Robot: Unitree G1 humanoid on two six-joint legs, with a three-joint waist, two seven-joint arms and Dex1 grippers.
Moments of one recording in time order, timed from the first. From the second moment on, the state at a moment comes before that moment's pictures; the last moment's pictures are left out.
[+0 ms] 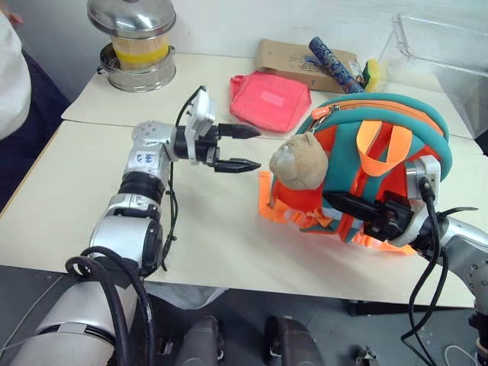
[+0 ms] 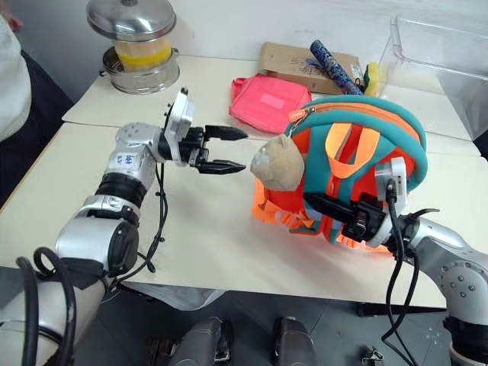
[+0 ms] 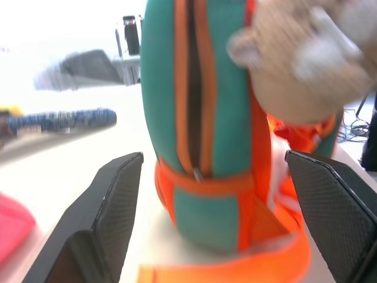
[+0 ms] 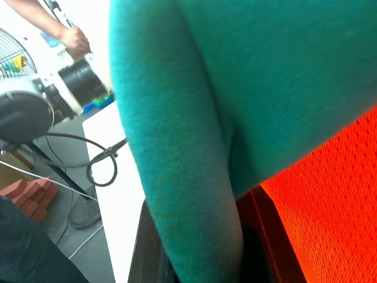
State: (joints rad) left arm -1.14 0.33 0.08 0.92 -0.24 -0.05 -1.50; right arm -0.17 -0.75 -0.31 -0.39 1.17 0.79 0.73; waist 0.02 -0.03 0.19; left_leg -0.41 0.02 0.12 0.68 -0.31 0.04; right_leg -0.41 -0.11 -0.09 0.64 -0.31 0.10
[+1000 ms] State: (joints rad) left arm -1.05 0.44 0.00 0.73 -0.24 0.00 -1.19; right arm -0.13 -0.73 -0.32 -0.39 1.16 0.81 0.72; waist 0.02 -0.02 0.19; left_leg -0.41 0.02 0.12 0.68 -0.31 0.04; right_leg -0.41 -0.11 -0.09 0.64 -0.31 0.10
